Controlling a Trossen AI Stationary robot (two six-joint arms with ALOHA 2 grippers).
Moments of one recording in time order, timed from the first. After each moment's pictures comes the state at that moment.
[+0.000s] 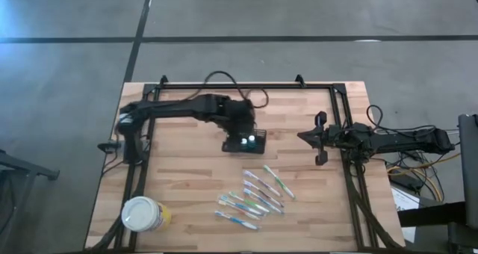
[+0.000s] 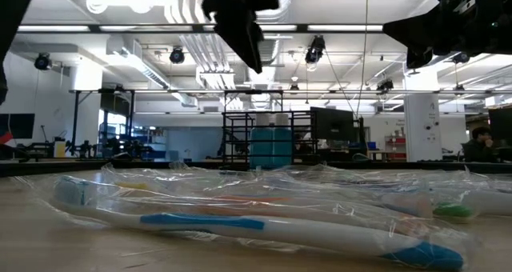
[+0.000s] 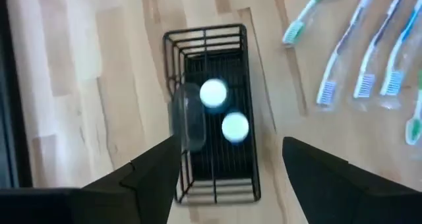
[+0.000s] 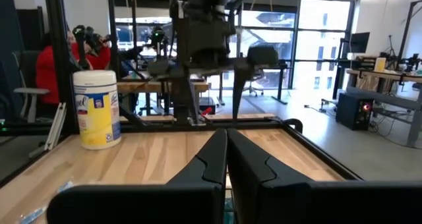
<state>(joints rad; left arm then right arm) 0.13 1.80 1.75 -1.01 -0.01 0.32 -0.02 0.41 0.07 0.47 0.08 0.00</state>
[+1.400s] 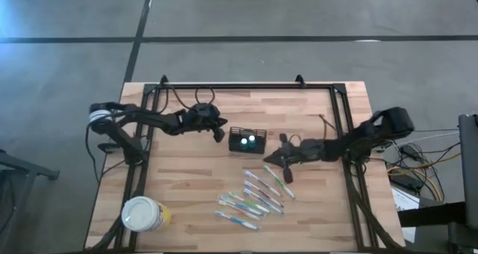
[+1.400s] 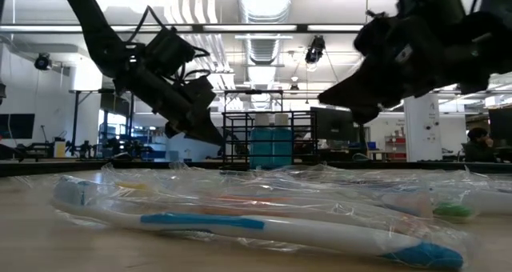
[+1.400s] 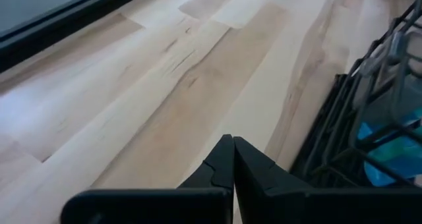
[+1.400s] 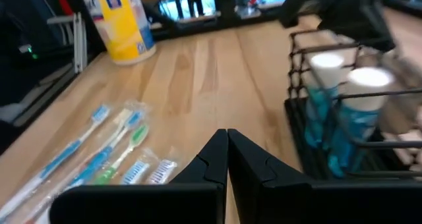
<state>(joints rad) 0.37 1.56 0.57 0.46 -0.06 -0.20 0.12 1.56 0.32 0.98 0.07 0.24</state>
